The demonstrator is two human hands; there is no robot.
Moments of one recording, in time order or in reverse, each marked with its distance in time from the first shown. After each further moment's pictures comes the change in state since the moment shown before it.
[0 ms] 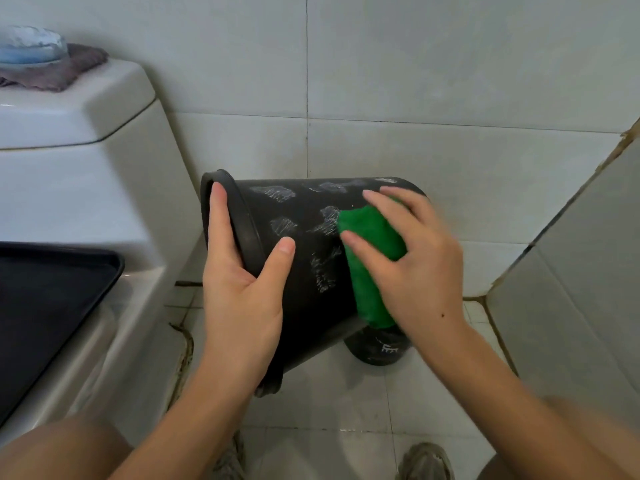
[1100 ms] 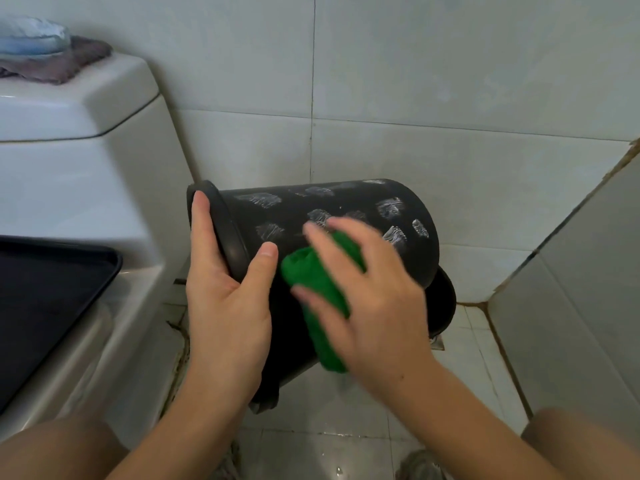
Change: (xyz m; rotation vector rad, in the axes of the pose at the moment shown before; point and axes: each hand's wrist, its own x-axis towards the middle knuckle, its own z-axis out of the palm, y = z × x) left_hand -0.002 0.000 -0.005 -0.056 0.069 -0.046; right_hand -0.030 -0.023 0.012 -0.051 -0.113 -0.247
